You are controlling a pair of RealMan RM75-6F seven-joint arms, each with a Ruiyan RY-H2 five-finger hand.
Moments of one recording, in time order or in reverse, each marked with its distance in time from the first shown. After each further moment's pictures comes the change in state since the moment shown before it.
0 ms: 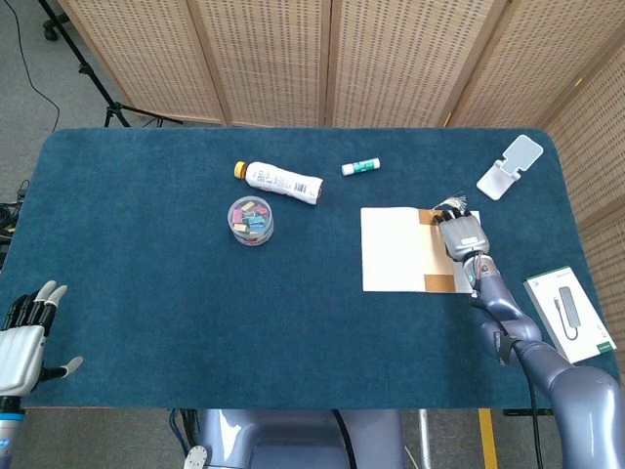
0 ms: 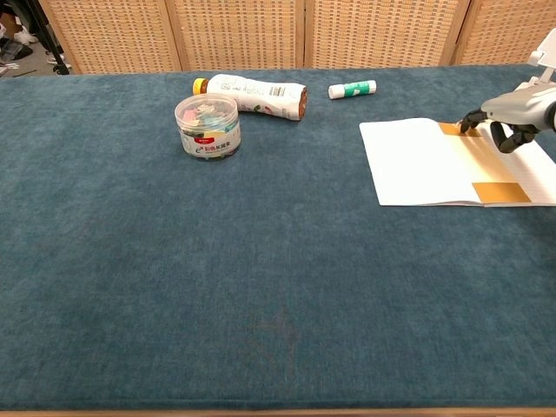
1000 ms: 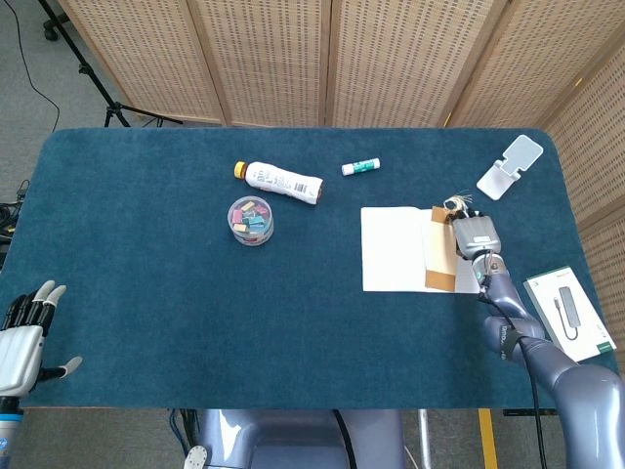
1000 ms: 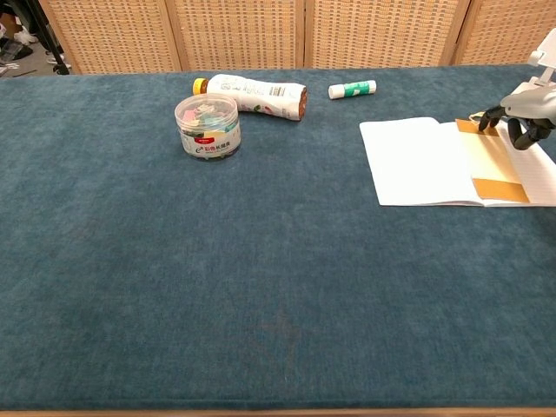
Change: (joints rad) left arm 0.003 0.005 -0.001 0.002 0.006 0.003 -0.012; right arm 0.011 0.022 -0.010 -0.019 0.215 -0.018 -0.086
